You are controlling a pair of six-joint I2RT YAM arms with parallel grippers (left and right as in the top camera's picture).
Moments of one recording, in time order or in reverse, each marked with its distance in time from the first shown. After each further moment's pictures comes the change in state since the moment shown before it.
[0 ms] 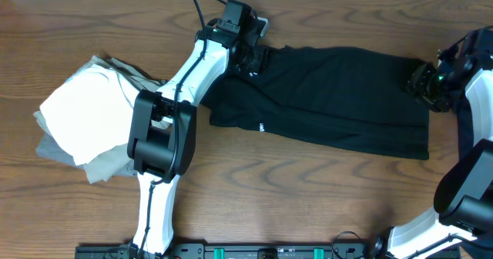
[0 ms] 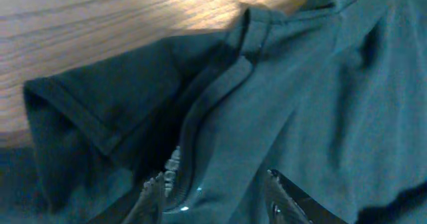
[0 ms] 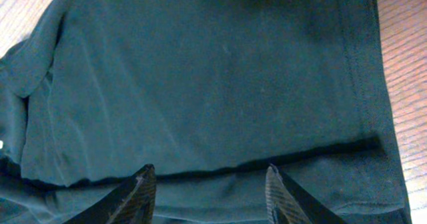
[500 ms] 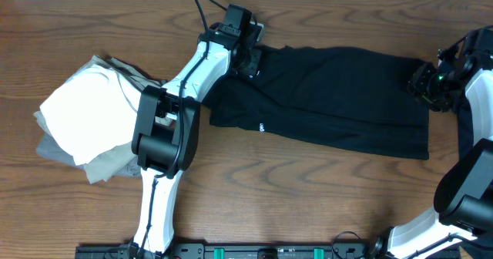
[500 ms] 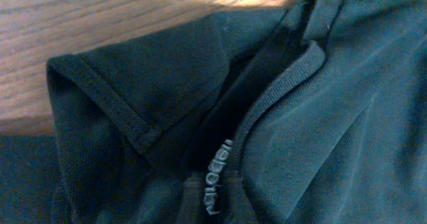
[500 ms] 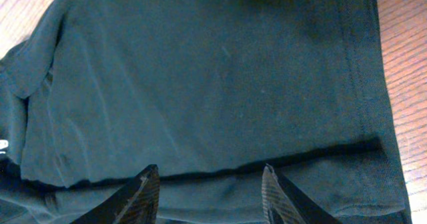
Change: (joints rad) left arm 0.000 0.048 0.000 0.002 -0.093 0.000; right arm 0.000 0.001 0.000 0.005 0.000 0.001
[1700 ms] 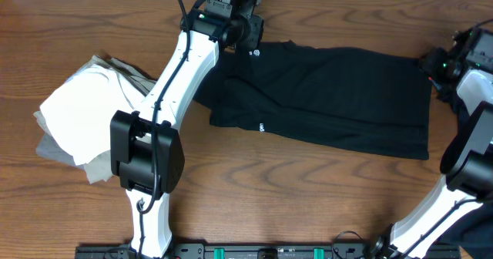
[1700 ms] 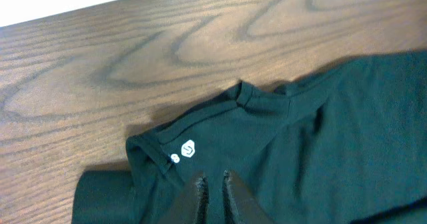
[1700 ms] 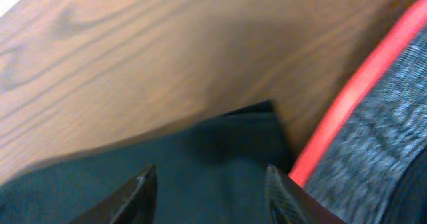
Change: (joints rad) left arm 0.001 -0.209 0.090 -0.043 -0.003 -0.037; right arm -0.069 0.285 0.000 0.687 0.075 0.022
